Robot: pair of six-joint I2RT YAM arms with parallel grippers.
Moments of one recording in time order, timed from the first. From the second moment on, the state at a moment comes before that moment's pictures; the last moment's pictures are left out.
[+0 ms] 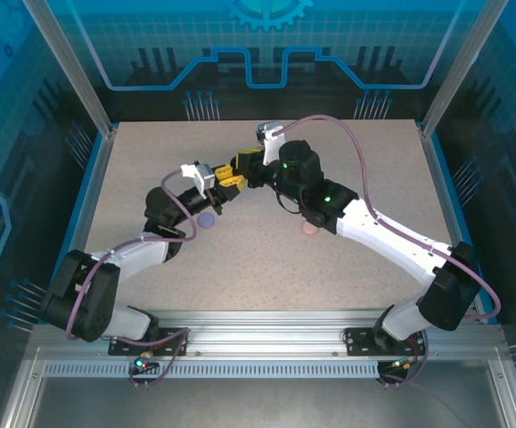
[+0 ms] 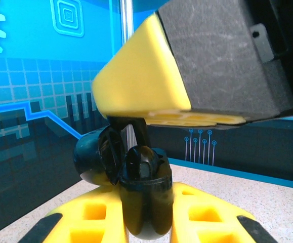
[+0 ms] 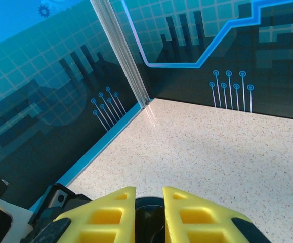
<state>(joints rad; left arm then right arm) -0.31 1.39 0.59 1.12 0.67 -0.16 0.80 1.49 1.34 -0.05 0.07 0.36</state>
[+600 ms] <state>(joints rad) -0.31 1.38 0.59 1.08 0.67 -0.14 0.80 1.48 1.31 -0.02 0.06 0.39</state>
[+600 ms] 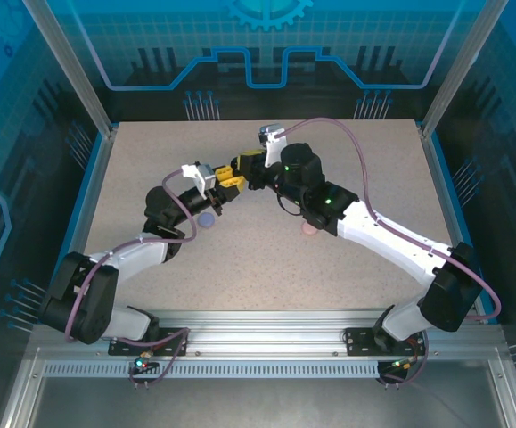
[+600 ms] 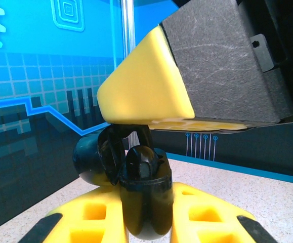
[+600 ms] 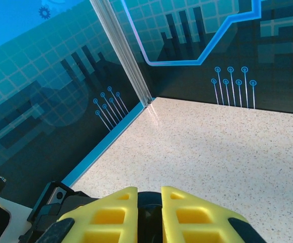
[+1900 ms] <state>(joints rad) -0.31 1.36 0.59 1.10 0.68 -0.13 0.81 1.45 1.30 0.00 0.04 0.41</state>
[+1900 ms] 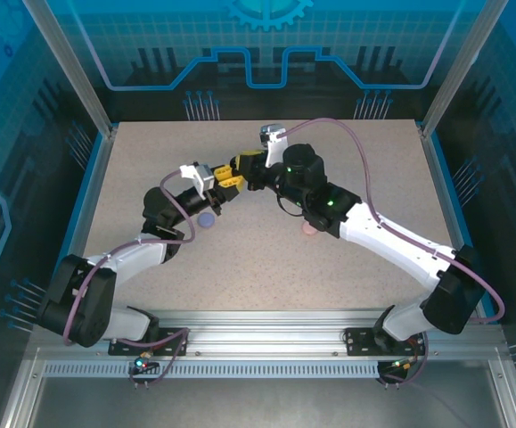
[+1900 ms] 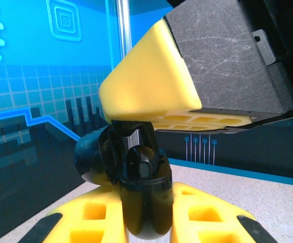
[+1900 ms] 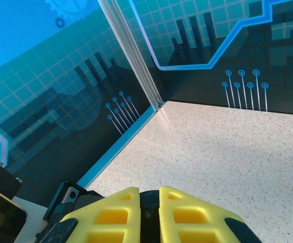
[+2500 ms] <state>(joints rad) -0.31 1.36 0.60 1.14 0.71 -0.11 0.81 1.42 1.28 0.06 0.02 0.38</state>
